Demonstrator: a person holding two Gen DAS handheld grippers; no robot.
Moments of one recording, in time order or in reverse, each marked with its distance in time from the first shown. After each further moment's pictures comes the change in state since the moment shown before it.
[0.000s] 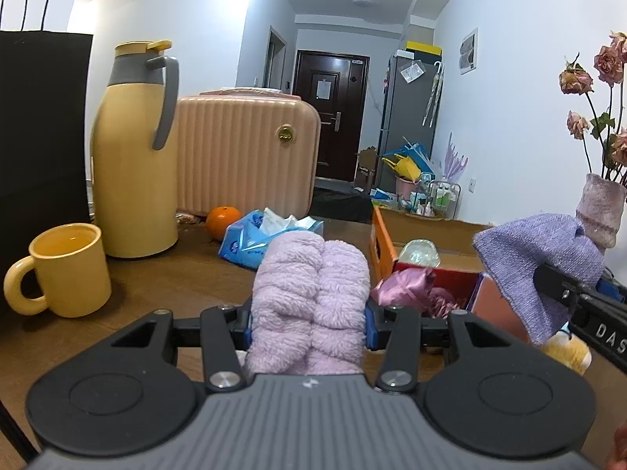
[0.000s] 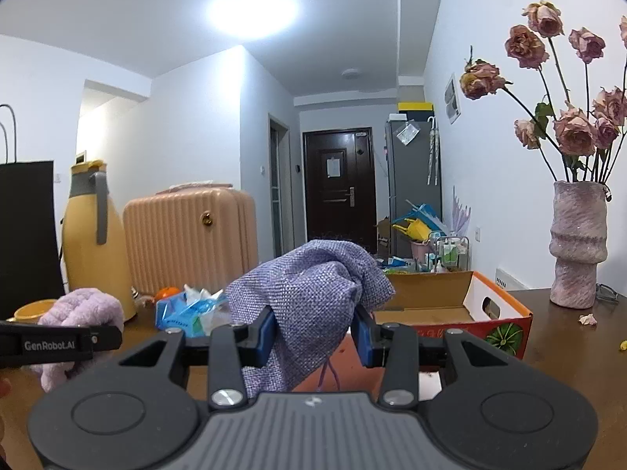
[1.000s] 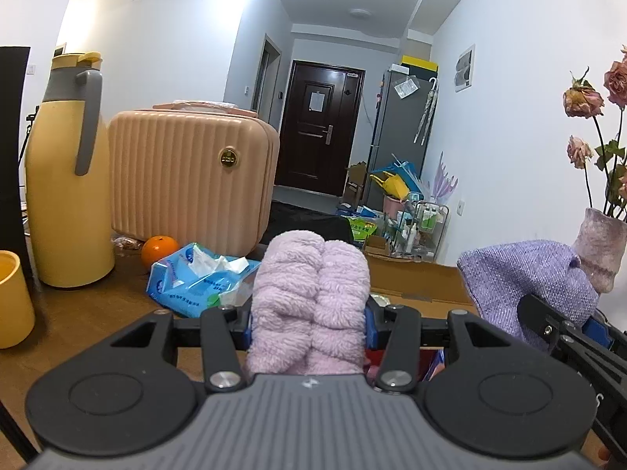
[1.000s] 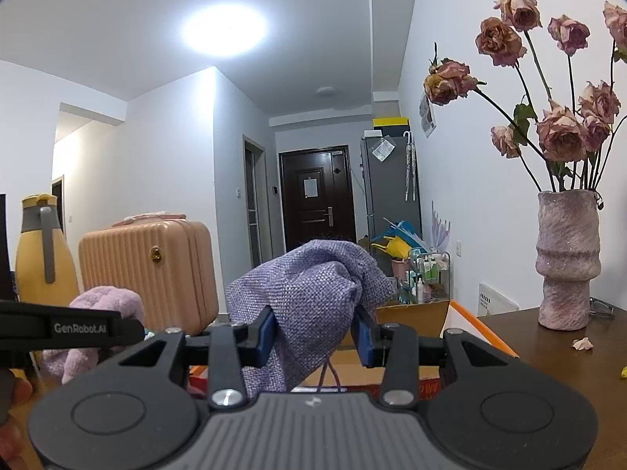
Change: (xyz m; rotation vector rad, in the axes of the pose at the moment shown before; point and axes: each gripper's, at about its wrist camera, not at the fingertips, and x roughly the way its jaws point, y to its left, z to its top) left arm 0.066 -0.067 0.040 -0.048 -0.038 -0.034; right arm 0.052 -0.046 0.024 0.043 -0.064 -0.060
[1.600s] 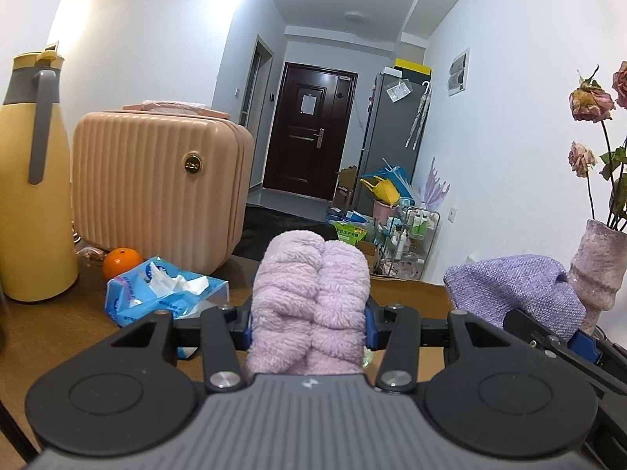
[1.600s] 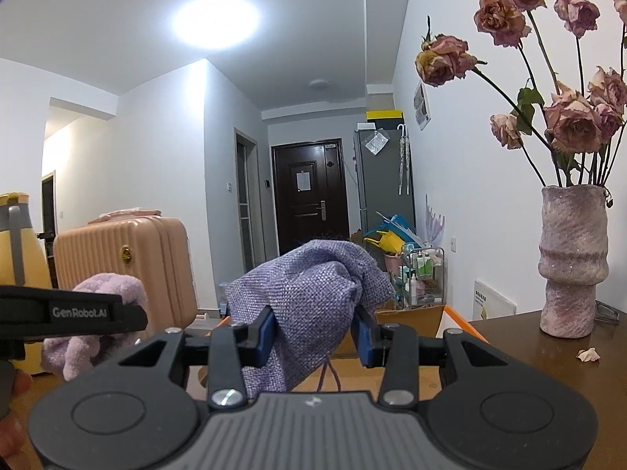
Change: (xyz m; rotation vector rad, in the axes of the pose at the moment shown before) left arm 0.041 -0.027 0.015 -0.011 -0.010 -0.029; right arm 0.045 -0.020 0.006 -0.002 0.023 -0.020
